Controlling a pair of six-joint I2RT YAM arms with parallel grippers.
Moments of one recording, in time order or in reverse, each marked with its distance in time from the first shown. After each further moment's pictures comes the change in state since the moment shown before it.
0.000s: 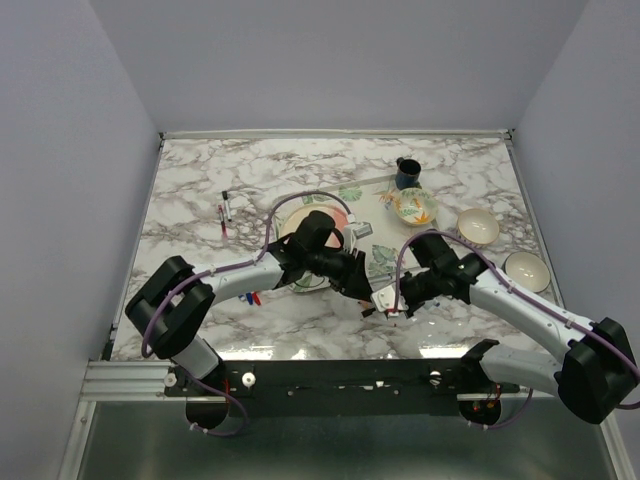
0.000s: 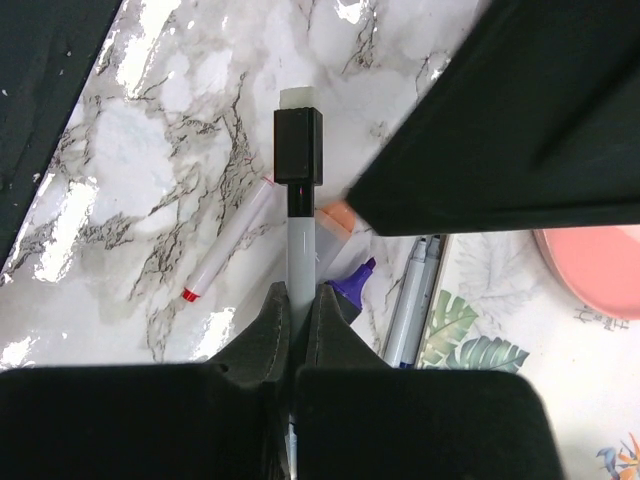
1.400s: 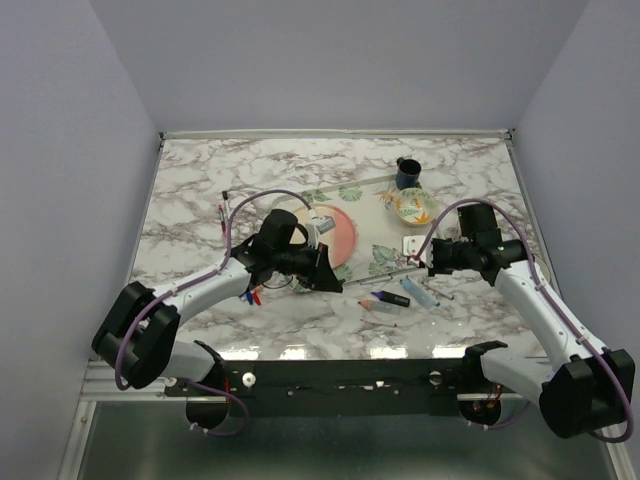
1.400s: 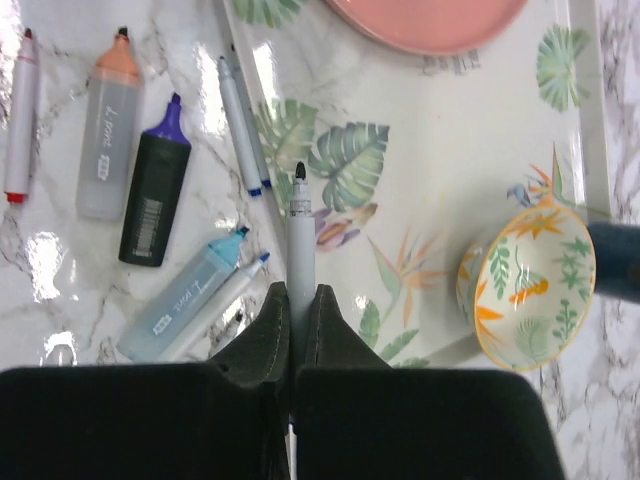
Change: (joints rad) left arm 0.173 -0.204 -0.134 -0.127 -0.018 0.091; right arm -0.335 -0.047 0.115 -0.002 0.031 0.125
